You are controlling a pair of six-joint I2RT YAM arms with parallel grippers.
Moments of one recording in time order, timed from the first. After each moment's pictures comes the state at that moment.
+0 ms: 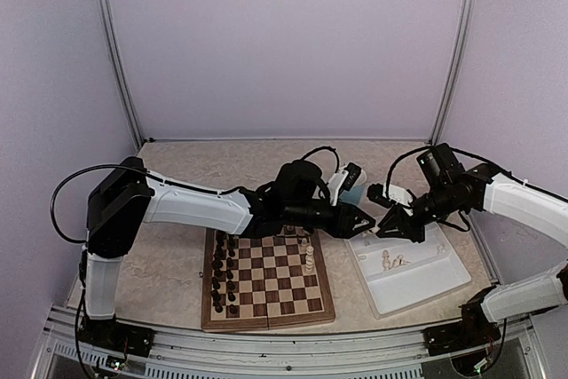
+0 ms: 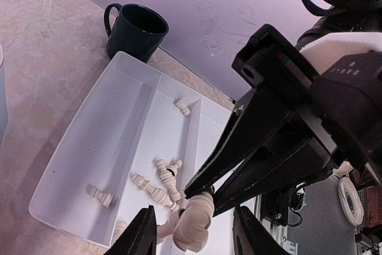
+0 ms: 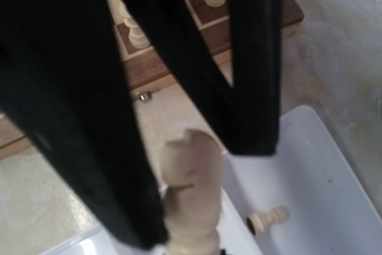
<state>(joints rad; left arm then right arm) -1.07 2.10 1.46 0.32 0.36 -0.47 0.45 1.20 0.86 -0.68 -0.52 -0.68</state>
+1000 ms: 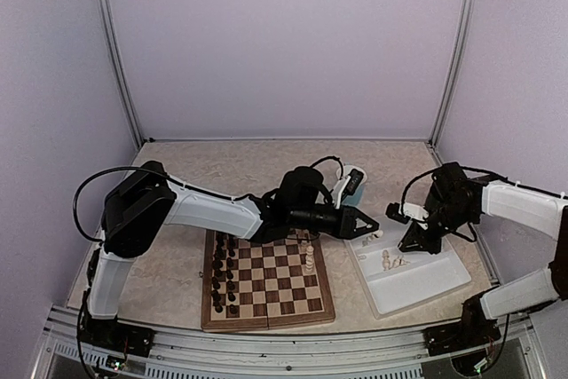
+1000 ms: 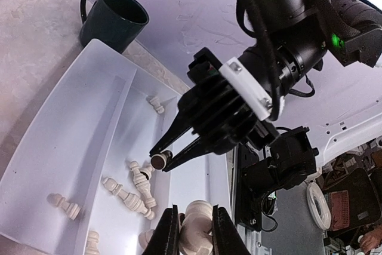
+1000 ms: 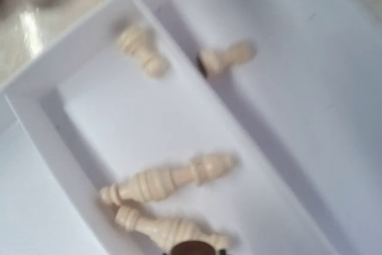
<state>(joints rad) -1.06 2.21 1.50 0.47 0.49 -0.63 0.22 1.24 0.74 -0.73 -0.45 -0.86</state>
